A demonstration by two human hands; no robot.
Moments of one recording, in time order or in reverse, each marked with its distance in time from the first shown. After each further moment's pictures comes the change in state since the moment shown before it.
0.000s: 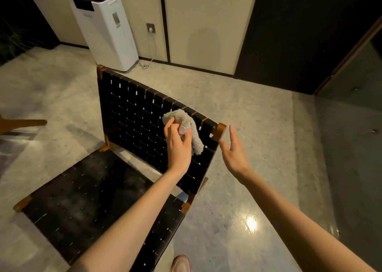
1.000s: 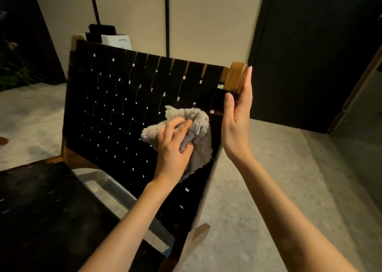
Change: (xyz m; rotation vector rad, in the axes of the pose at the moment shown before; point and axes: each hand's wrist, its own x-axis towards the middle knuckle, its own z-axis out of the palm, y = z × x) left_hand 0.016 -0.273 0.118 0.193 0.189 0.760; right_hand 0.112 0.159 0.120 0.368 0.464 -0.865
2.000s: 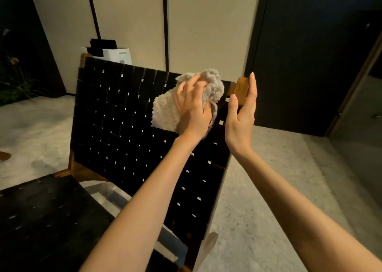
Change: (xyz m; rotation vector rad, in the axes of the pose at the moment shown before) left_hand 0.113 0.020 0.017 0.004 0.134 0.063; right_hand 0.020 0.000 0.017 -0.035 0.120 0.030
